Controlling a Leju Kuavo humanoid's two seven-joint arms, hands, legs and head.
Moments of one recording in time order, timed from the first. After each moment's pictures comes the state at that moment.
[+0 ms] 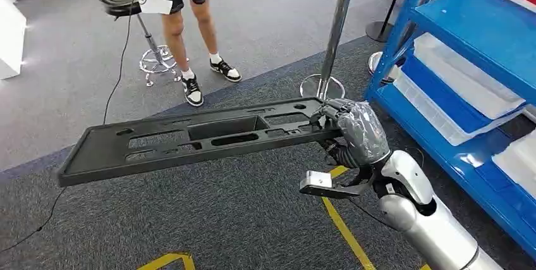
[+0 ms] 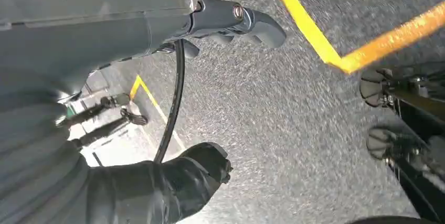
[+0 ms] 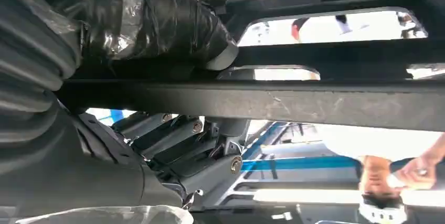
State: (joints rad) left arm 0.15 0.21 0.18 0.02 -0.25 -0.55 -0.29; right arm -0.40 -0.40 0.67 -1.62 0.68 -0.26 -0.26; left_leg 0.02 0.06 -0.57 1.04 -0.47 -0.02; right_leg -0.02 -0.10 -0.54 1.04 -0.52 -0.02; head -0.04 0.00
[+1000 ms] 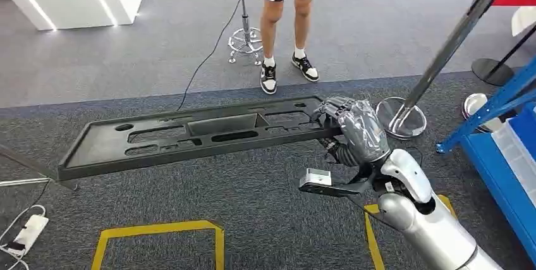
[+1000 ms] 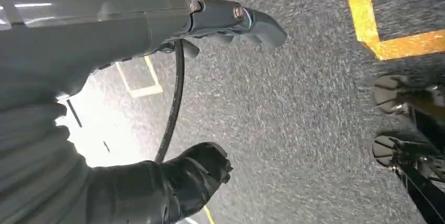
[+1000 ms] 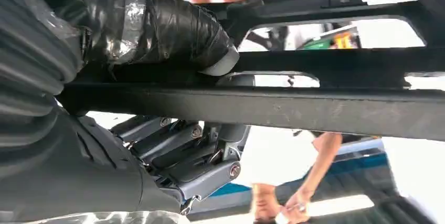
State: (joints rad) left arm 0.15 0.22 0.19 0.02 -0.28 -0.55 -0.29; right arm -0.40 -0.40 0.67 -1.62 0.68 -0.26 -0.25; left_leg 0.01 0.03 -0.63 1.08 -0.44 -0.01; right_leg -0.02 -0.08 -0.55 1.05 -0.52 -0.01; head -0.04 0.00
